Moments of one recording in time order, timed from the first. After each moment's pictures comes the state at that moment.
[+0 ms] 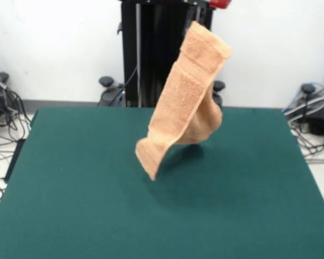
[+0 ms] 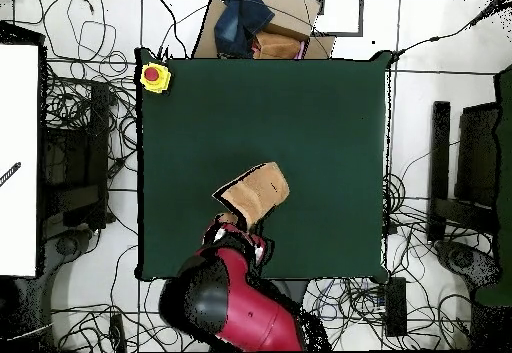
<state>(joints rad) 0.09 -0.98 -0.29 2.28 0.36 0.01 1.59</state>
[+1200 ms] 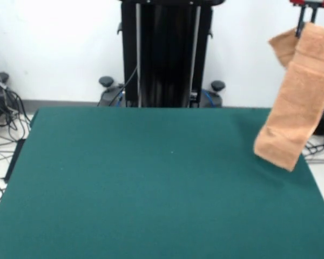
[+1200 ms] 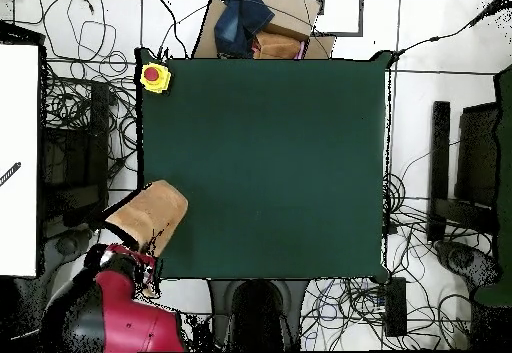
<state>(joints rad) 0.45 -0.97 -0.17 2.29 0.62 0.05 1.83</state>
